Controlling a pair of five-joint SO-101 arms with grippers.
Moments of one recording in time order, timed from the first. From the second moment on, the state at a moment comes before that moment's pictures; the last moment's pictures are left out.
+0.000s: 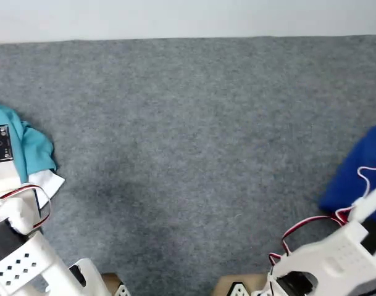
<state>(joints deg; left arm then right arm) -42.3 -58.3 40.0 83.4 -16.2 48.8 19.1 -25.7 88.8 30.3</state>
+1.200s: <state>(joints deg) -42.3 -58.3 40.0 83.4 -16.2 59.6 23.8 -25.7 80.4 34.5</state>
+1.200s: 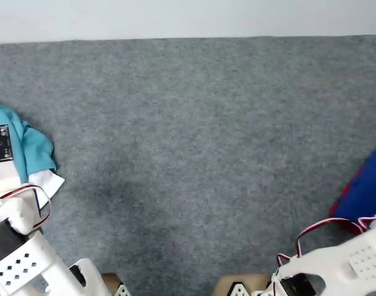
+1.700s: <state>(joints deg) -42.3 -58.3 40.0 83.4 -16.2 51.4 19.3 -25.7 100.2 31.9</state>
